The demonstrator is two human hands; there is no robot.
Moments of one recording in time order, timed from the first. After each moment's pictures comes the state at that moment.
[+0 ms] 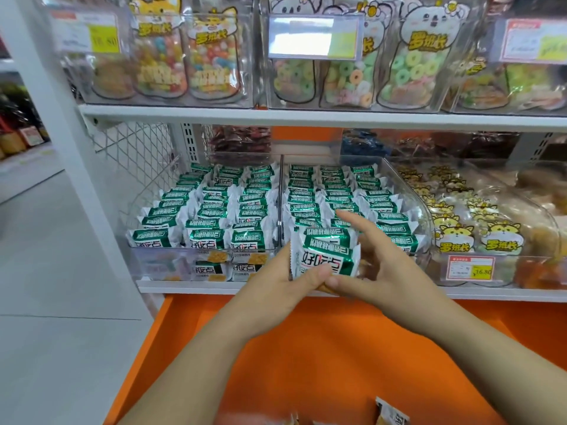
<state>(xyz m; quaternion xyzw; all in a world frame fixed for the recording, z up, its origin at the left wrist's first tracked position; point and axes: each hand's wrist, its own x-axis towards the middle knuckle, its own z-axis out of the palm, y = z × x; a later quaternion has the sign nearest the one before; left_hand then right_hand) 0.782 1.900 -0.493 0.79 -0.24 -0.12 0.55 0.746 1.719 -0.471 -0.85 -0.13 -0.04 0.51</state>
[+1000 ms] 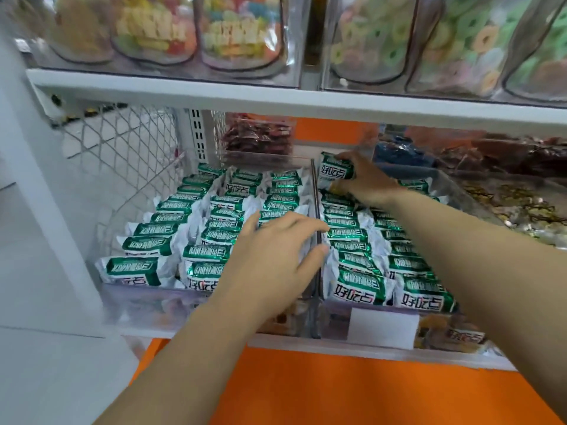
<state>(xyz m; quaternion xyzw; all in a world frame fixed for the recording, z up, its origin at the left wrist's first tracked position) 0.896 1.921 -0.488 0.94 -0.25 0.11 0.22 1.027 1.717 -0.470 -0.94 -0.05 -0.05 0.33</state>
